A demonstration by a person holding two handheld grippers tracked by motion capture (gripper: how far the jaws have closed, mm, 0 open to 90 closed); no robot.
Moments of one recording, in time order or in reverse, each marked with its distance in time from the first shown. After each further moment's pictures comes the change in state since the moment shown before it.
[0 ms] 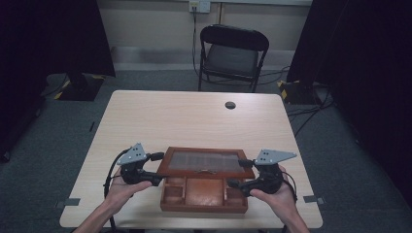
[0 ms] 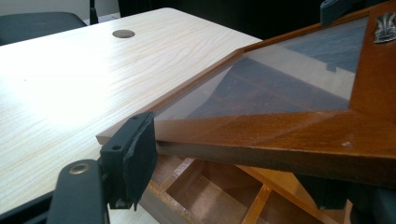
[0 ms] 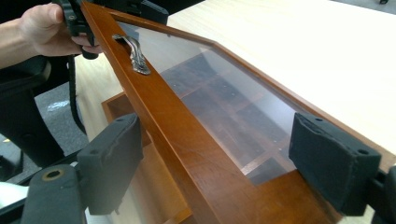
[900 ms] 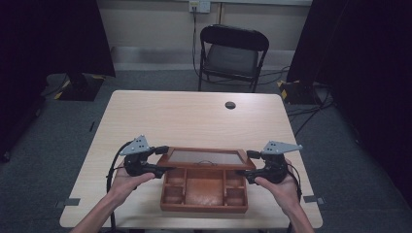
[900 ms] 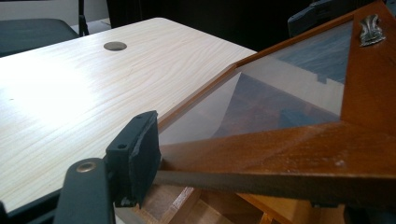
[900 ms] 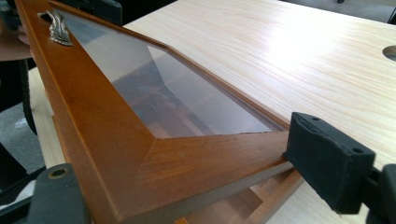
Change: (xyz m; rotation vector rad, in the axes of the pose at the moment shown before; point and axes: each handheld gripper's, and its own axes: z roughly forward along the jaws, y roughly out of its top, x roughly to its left) left arm 0.008 0.019 0.010 -0.009 -0.050 0.001; right arm -0.032 -0.001 -0.002 -0.014 -0.097 0.049
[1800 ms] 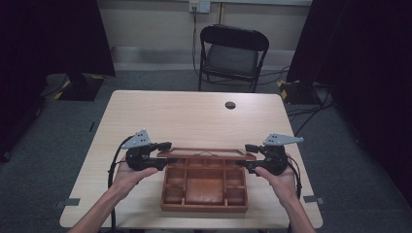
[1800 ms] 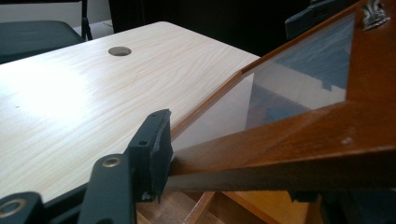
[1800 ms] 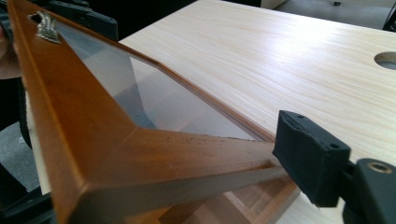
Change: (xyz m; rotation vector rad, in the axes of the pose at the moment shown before) left arm 0.010 0.010 0.005 -0.013 0.005 -0.002; right arm -0.015 0.012 0.005 -0.035 0.003 0.042
